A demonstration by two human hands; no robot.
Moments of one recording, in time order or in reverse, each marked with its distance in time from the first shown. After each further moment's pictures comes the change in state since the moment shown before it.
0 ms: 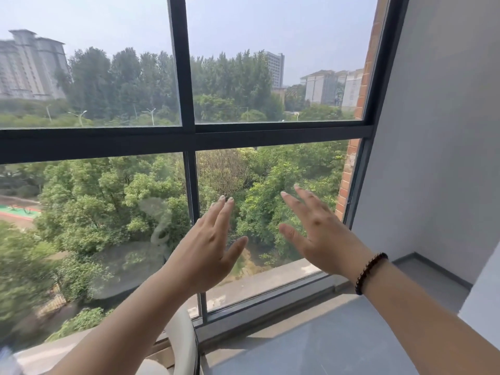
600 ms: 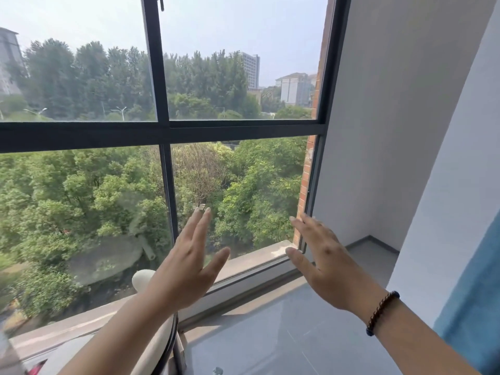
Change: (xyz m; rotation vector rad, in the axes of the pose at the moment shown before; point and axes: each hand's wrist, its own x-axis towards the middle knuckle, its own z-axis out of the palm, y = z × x) left_hand -0.135 0.101 -0.017 -0.279 -0.036 -0.059; right_hand -0.212 -0.016 -0.036 0.146 0.050 0.147
